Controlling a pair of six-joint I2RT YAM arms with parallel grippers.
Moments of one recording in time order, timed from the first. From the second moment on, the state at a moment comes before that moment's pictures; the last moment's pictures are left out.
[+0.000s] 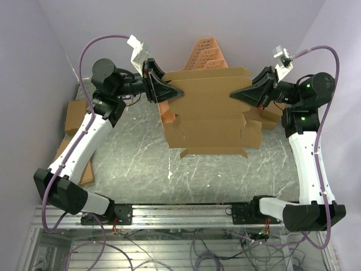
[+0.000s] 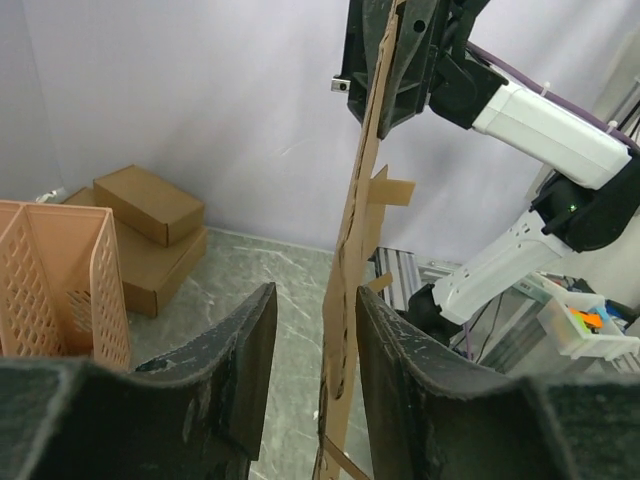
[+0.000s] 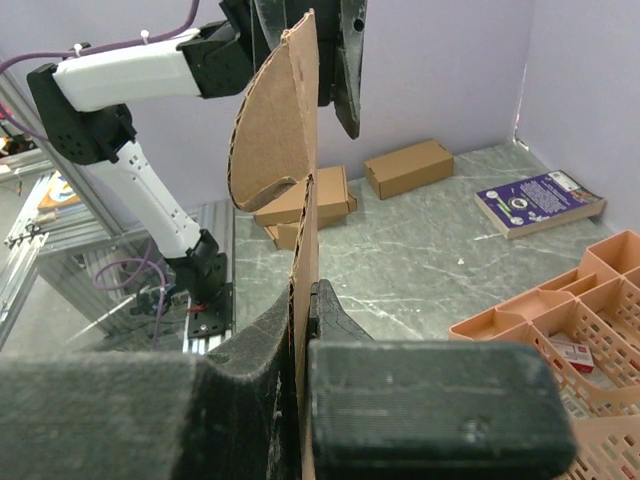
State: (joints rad) left arm -0.40 1.39 1.45 0.31 1.07 -0.53; right arm 0.01 1.19 1.41 0.25 -1.37 0.59
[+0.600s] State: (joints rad) left arm -0.40 1.41 1.49 0.20 1.15 -0.49; right arm 0.02 1.21 1.41 0.17 -1.36 0.52
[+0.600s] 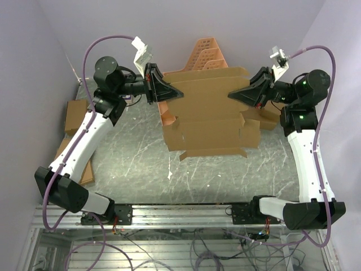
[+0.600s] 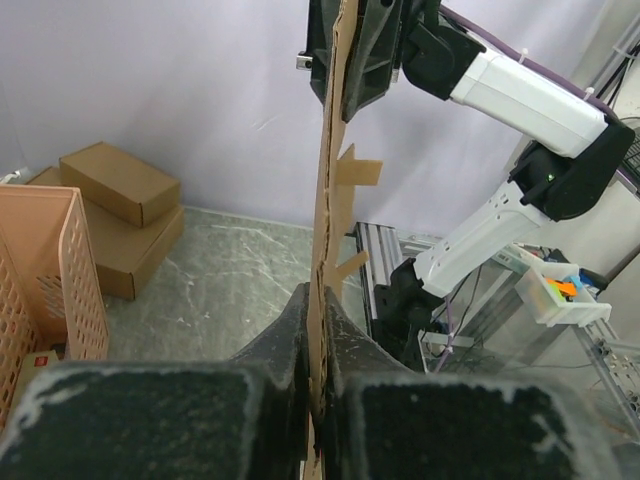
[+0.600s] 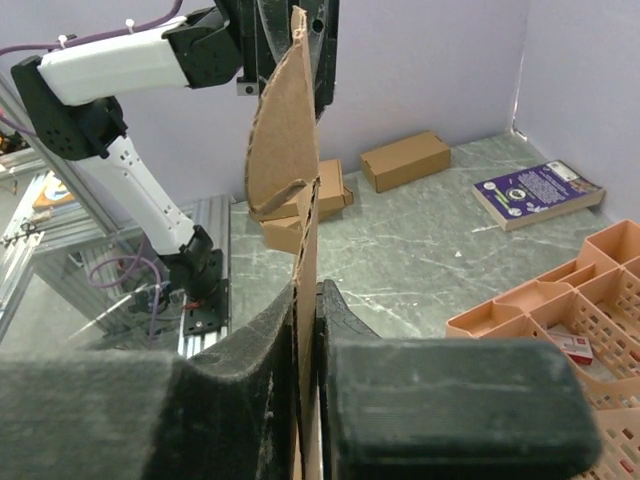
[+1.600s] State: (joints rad) left arm -0.19 1.03 0.95 0.49 0.97 -0.68; right arm -0.22 1.10 1.18 -0.58 -1.18 -0.53
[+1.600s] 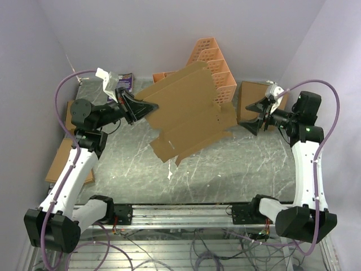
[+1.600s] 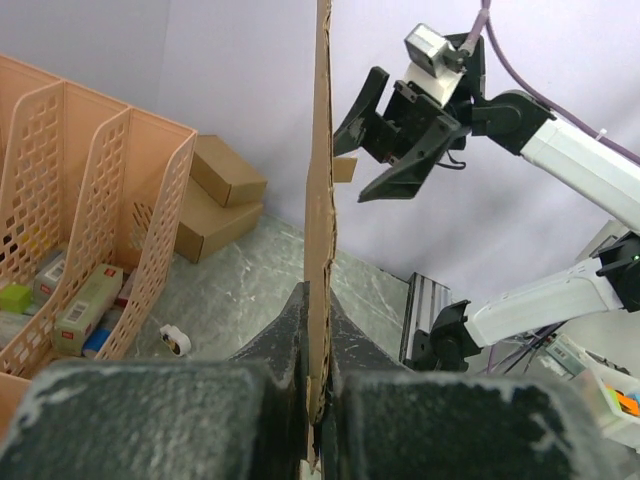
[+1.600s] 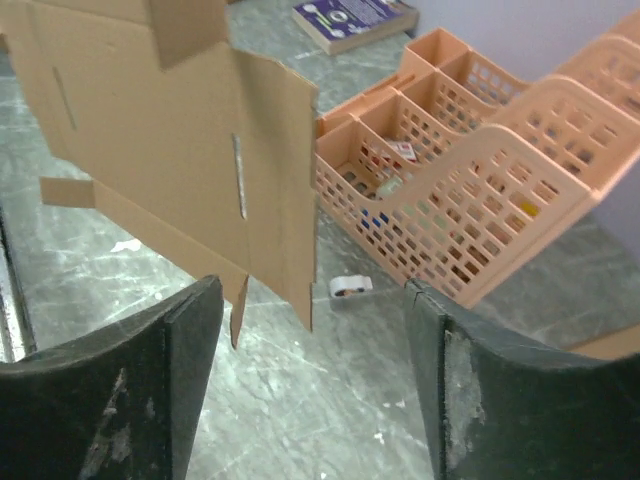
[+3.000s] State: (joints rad) left arm -0.19 1.05 0.89 0.42 0.90 -0.65; right arm -0.05 1.18 1.17 -0.40 -1.19 -0.54
